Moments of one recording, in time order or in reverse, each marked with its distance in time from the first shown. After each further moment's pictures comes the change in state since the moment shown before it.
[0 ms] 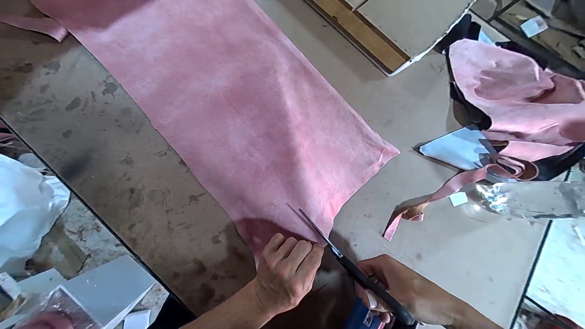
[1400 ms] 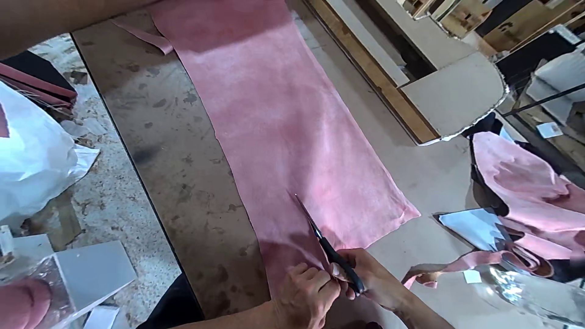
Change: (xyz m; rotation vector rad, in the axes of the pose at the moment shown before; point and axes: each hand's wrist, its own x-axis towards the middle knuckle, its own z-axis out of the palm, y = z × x) left_hand -0.005 0.003 -0.015 -0.184 -0.084 -0.071; right_hand 0.105 -0.075 -0.005 -0.113 0.062 -0.141
